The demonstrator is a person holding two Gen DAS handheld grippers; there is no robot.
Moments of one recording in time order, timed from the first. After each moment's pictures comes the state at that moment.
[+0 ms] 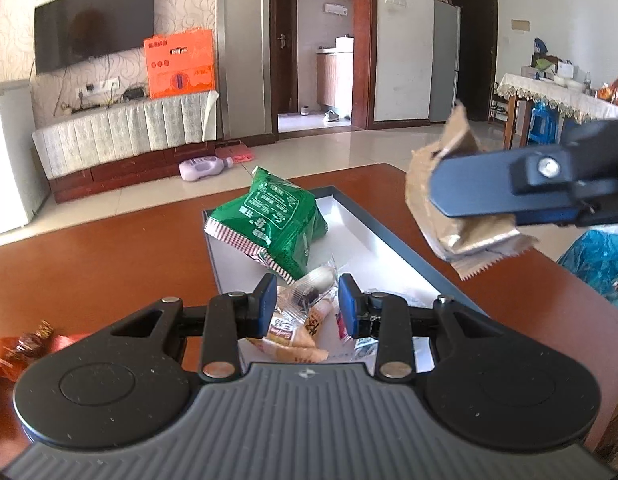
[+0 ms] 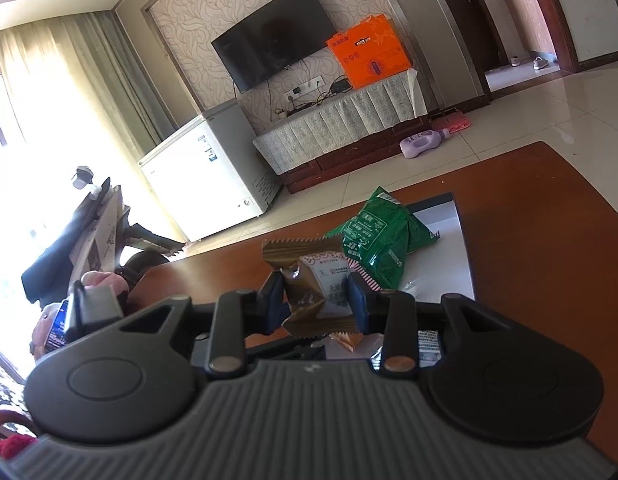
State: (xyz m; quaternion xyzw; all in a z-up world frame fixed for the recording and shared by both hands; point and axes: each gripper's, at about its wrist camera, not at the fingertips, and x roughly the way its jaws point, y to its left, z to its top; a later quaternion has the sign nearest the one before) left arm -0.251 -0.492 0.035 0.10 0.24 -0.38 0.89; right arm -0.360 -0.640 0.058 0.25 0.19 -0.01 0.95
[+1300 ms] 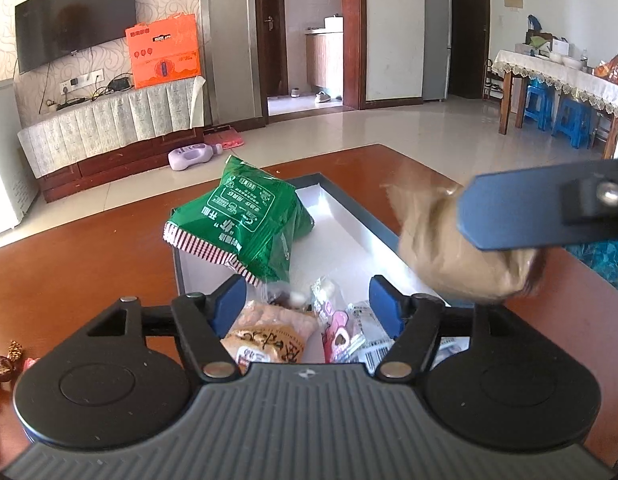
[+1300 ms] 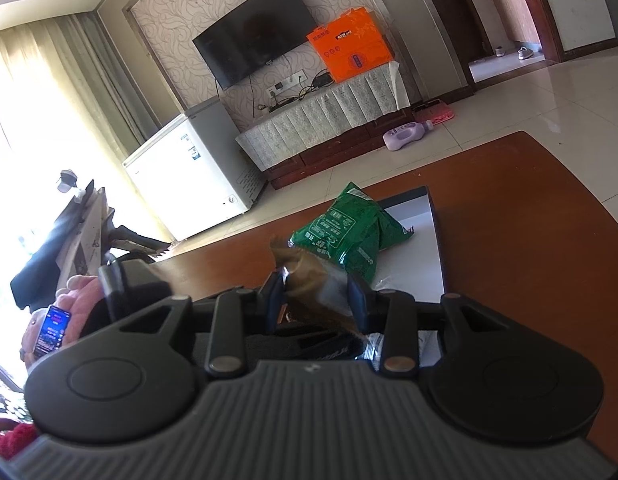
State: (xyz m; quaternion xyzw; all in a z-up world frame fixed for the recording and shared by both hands) left arm -0.217 -0.543 0.013 0.14 0.25 -0.39 0.88; right arm -0.356 -0.656 0.052 0.26 0.20 -0.03 0.95
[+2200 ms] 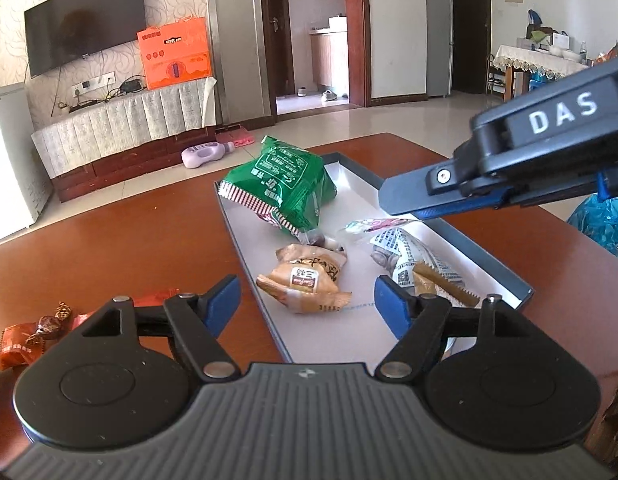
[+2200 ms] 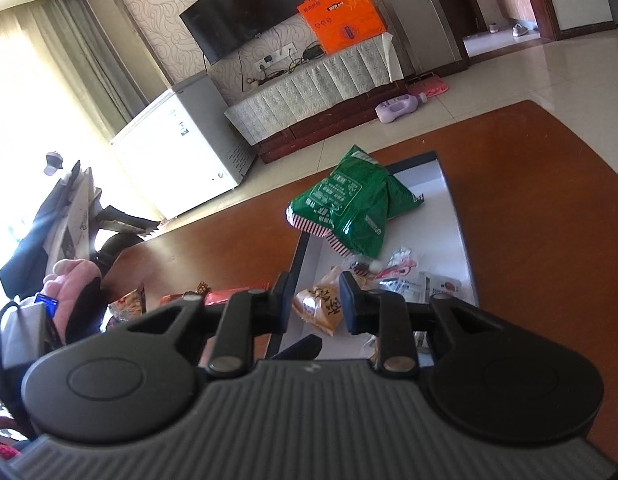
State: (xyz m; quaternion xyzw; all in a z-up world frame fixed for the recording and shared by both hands) left arm -0.262 -0.467 0.021 0.15 0.25 -0.37 0.88; right arm -0.325 -0.637 0.034 0.26 0.25 -0.04 0.93
